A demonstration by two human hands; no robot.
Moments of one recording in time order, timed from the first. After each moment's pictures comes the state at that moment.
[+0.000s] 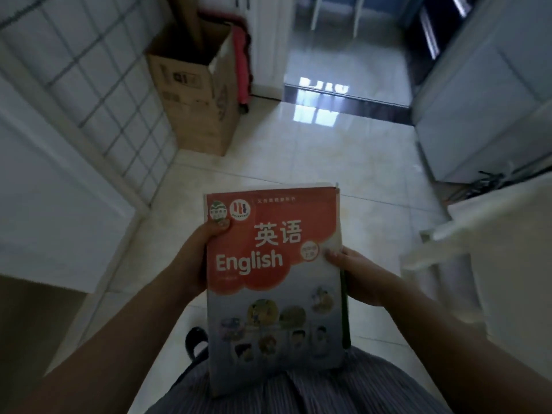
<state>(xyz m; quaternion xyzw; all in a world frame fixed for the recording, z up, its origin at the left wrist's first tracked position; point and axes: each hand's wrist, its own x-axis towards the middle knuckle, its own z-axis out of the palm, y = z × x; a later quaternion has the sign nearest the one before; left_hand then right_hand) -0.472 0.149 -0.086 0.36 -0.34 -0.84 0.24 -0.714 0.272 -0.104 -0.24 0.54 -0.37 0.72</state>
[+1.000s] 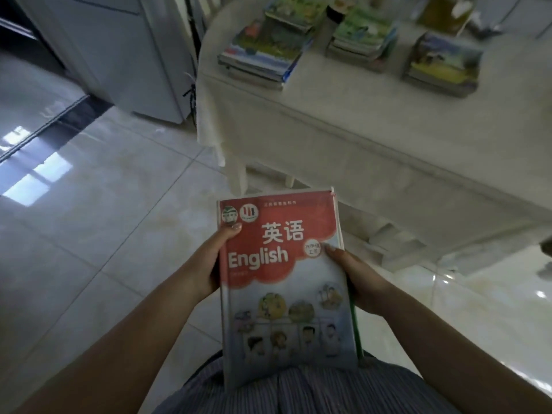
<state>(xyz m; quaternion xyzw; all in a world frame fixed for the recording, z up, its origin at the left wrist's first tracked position) -0.769 0.283 -0.109 0.19 -0.54 -0.75 -0.34 -0.707 0.535 -0.133 0.22 0.54 -0.76 0.28</state>
